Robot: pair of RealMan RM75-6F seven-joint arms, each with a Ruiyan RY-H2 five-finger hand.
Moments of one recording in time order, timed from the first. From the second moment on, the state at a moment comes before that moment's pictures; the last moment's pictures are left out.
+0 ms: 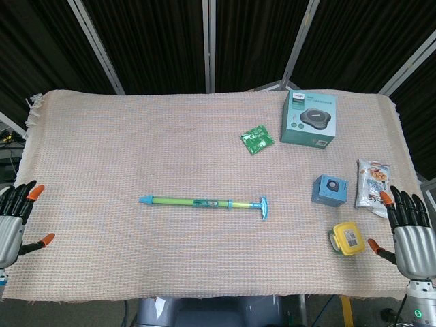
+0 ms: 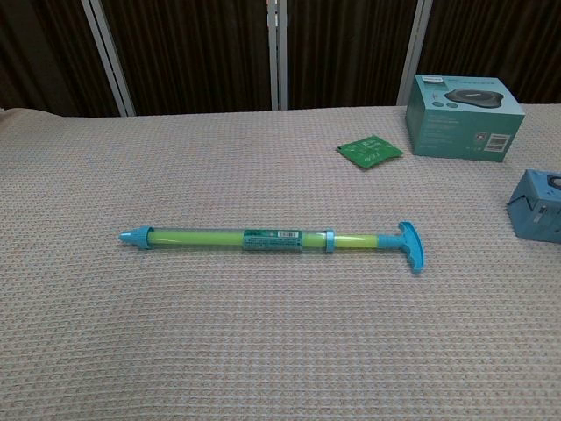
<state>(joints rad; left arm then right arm) -0.10 -1.14 -0.03 -1.59 1.57 1.54 0.00 0.05 -1.15 0.09 -1.63 -1.56 1.62 -0.14</state>
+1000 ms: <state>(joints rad) -0.12 -1.21 -0.06 -1.50 1.48 1.47 0.04 0.62 -1.23 0.24 -1.70 -1.20 0.80 -0.20</state>
